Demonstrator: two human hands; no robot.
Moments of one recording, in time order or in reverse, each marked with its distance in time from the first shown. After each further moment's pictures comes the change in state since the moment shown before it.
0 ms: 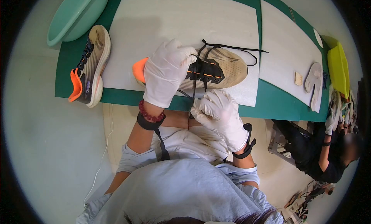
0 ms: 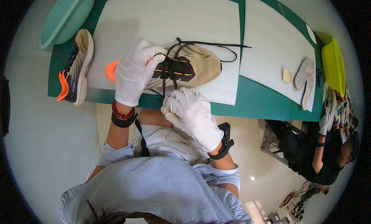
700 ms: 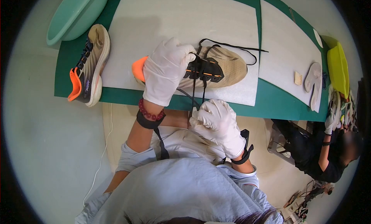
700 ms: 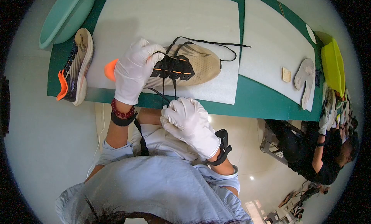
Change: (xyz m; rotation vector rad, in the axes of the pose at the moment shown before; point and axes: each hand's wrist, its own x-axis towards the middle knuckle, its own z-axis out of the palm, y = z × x) left_hand 0.002 0.000 0.000 0.021 -0.012 -0.001; right_hand -0.020 -0.010 0.006 0.031 -0.007 -0.028
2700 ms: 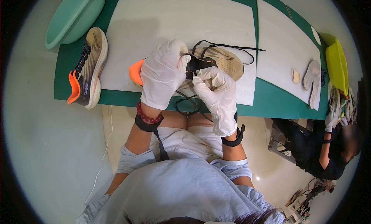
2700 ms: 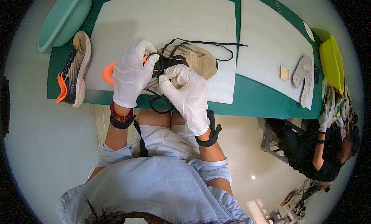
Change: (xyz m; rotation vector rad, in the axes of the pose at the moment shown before) left_hand -0.004 -0.001 0.006 -0.013 0.070 0.032; right_hand 0.056 0.018 0.015 0.733 0.420 0.548
